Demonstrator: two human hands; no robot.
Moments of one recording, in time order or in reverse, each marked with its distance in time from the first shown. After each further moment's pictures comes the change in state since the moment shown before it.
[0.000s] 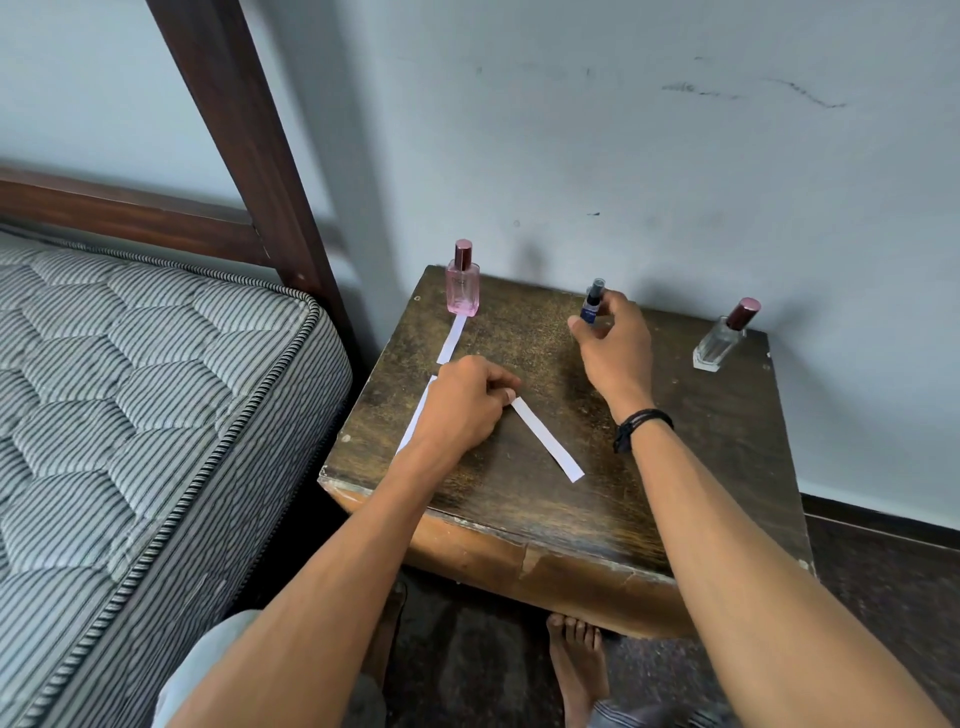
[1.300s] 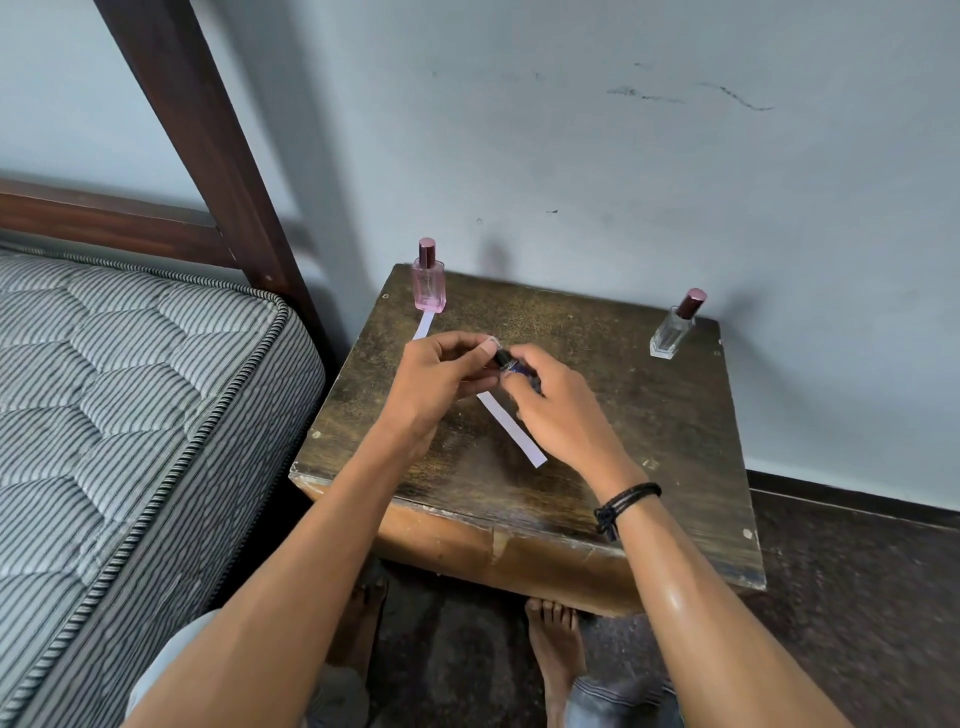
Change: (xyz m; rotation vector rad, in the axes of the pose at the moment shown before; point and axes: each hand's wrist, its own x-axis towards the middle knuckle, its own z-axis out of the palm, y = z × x) left_hand -0.008 0.015 -0.003 -0.925 -0.043 -0.084; right_hand -0.089 -0.026 -0.035 -0.048 -0.422 -0.130
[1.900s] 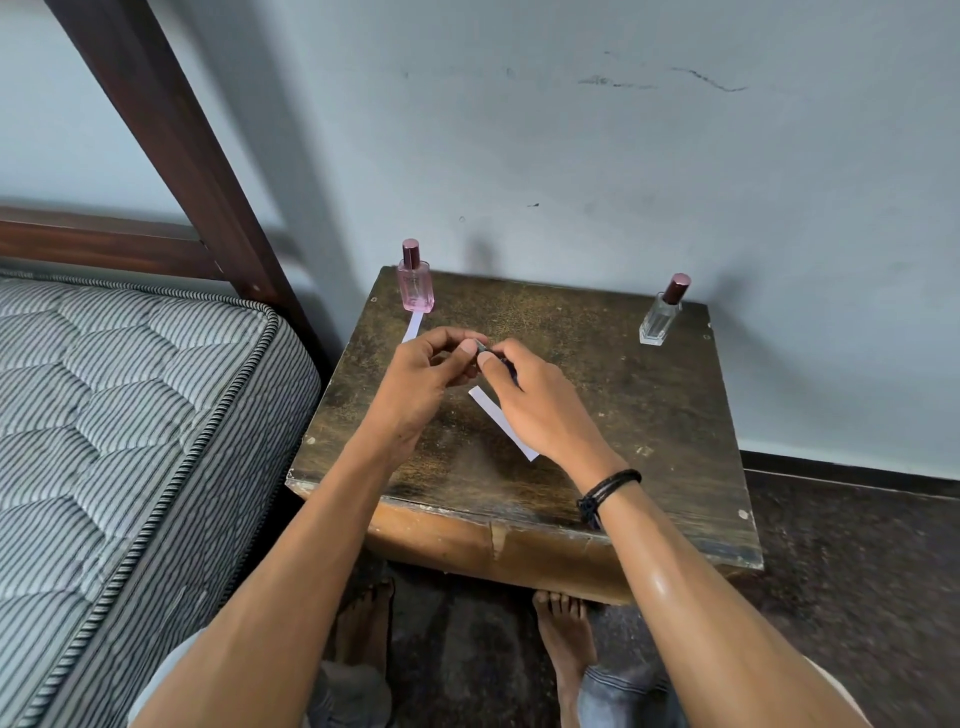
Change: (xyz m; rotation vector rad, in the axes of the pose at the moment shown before) left_hand 0.000 -0.002 -0.008 0.159 -0.086 0.086; right_hand -0.001 -0.009 0.006 -0.048 0.025 -0.017
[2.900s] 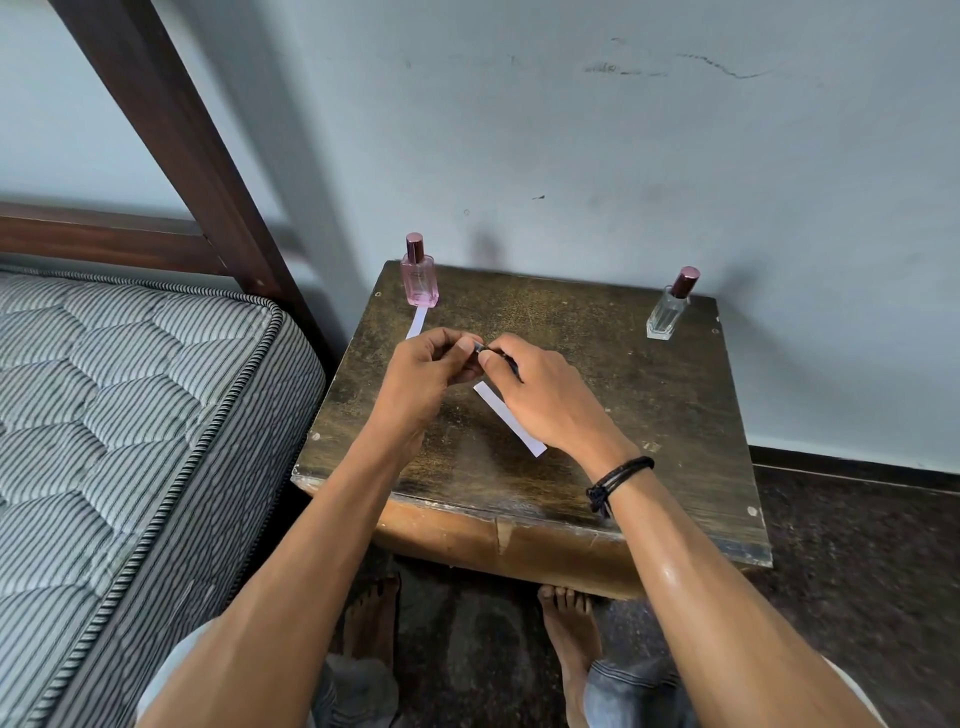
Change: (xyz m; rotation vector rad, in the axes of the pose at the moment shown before) left_hand -0.002 0.002 0.006 0.027 0.095 -0.060; right_hand 0.003 -0.008 -0.008 -0.149 -0.053 -0.066
